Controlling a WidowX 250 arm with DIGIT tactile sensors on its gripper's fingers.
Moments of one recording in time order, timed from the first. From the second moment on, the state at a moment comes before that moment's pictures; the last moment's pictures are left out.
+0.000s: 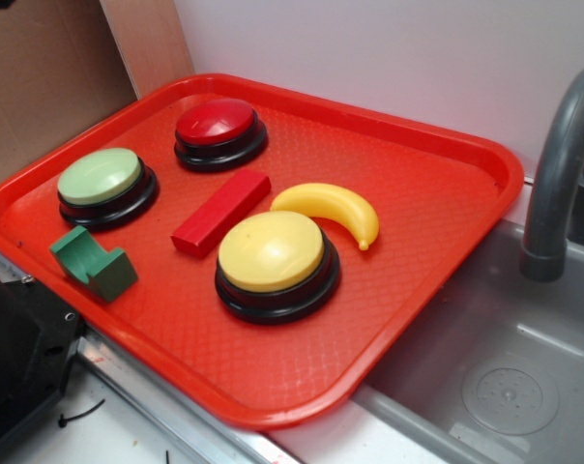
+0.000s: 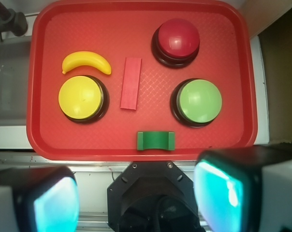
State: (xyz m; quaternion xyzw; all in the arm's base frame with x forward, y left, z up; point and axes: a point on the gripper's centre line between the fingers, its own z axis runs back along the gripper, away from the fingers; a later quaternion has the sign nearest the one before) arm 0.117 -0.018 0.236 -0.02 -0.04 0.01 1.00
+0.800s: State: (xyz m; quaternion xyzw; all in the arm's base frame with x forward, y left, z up) arm 0.212 0.021 0.164 0.00 -0.05 0.09 0.99
